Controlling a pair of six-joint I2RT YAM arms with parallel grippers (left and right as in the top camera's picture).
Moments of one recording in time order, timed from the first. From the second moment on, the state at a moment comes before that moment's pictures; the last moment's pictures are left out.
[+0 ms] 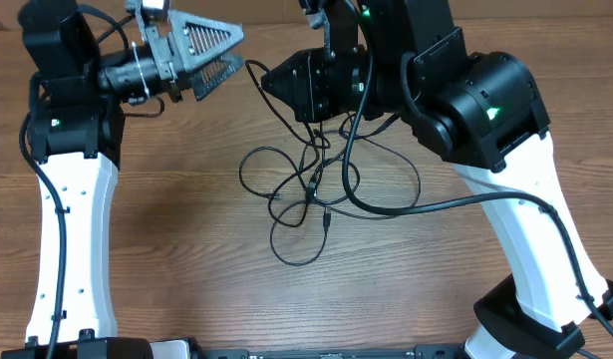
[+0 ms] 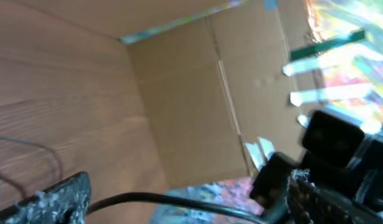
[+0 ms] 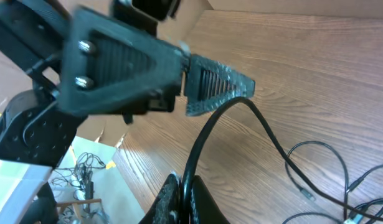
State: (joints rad) left arm 0.10 1.51 1.55 -0.28 1.33 -0.99; right arm 0.63 1.82 2.47 -1.22 -0.46 0.45
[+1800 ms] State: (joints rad) left arm 0.11 1.52 1.55 -0.55 1.23 -1.84; right arm 0.76 1.86 2.47 -1.09 -0.43 0.49
